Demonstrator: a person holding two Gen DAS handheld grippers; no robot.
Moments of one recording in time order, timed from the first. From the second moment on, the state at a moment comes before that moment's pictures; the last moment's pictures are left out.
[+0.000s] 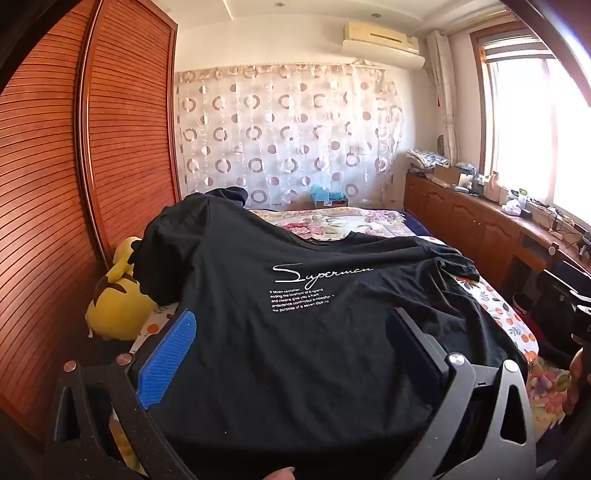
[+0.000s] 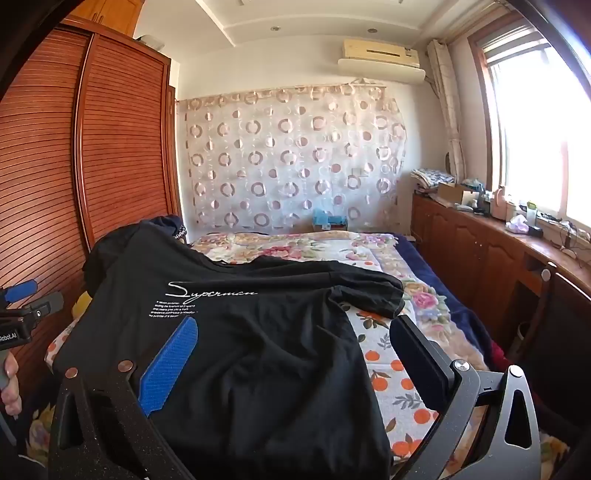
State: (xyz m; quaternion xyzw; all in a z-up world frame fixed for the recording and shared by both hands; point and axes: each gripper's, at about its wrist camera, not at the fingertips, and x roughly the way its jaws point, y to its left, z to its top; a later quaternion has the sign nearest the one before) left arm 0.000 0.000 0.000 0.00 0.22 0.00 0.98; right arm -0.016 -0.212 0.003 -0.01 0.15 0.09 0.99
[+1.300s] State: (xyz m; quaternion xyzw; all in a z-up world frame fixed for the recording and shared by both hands) left arm -0.006 0.007 0.000 0.00 0.22 0.01 0.98; right arm -0.018 -0.213 0.003 -0.01 0.15 0.09 0.99
